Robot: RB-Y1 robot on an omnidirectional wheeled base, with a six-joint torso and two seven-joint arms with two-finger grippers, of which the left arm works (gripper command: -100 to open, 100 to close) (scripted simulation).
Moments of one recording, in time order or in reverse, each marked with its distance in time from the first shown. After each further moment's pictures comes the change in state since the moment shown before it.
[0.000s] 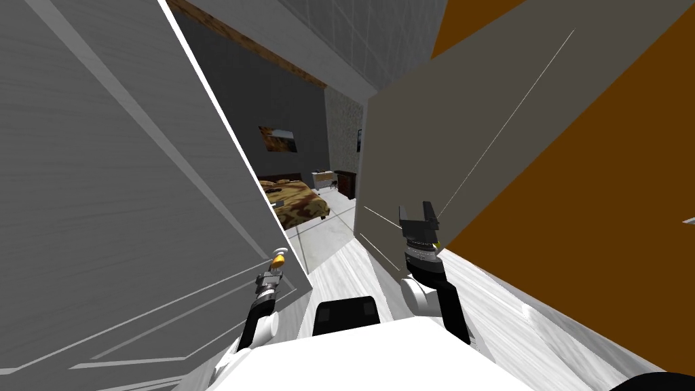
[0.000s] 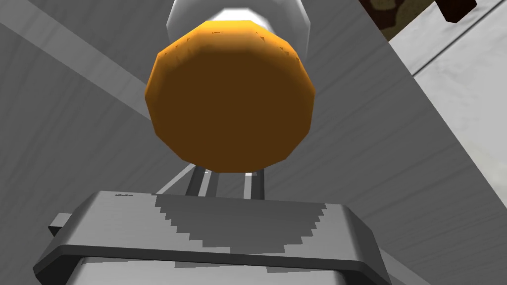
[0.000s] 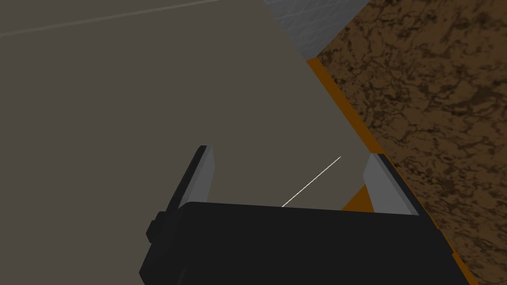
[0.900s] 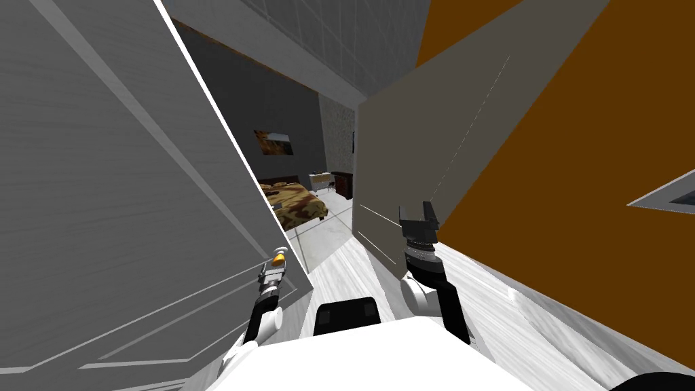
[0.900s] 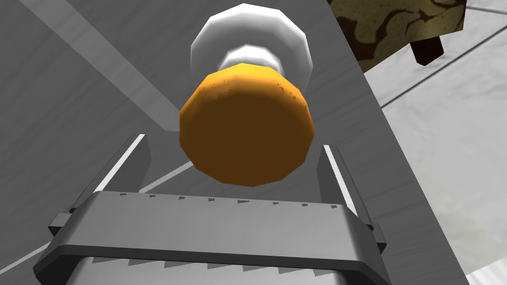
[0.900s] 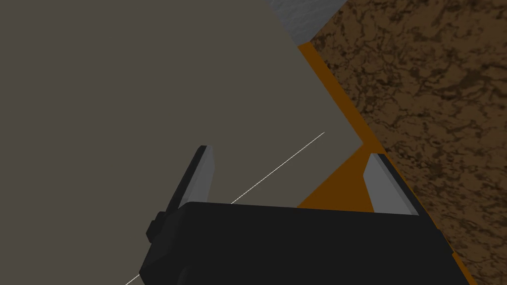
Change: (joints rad) arm -0.034 -0.010 -0.018 0.028 0.055 -0.005 0.142
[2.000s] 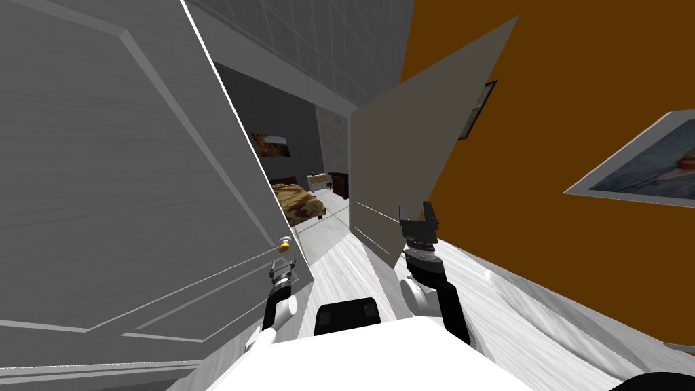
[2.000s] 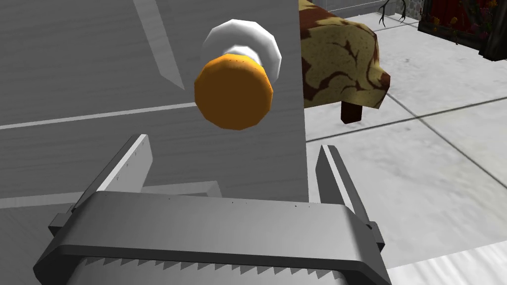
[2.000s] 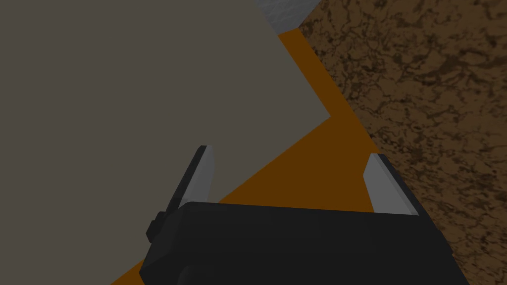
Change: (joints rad) arm -0.016 -0.098 -0.026 -0.083 0.114 0.016 0.282
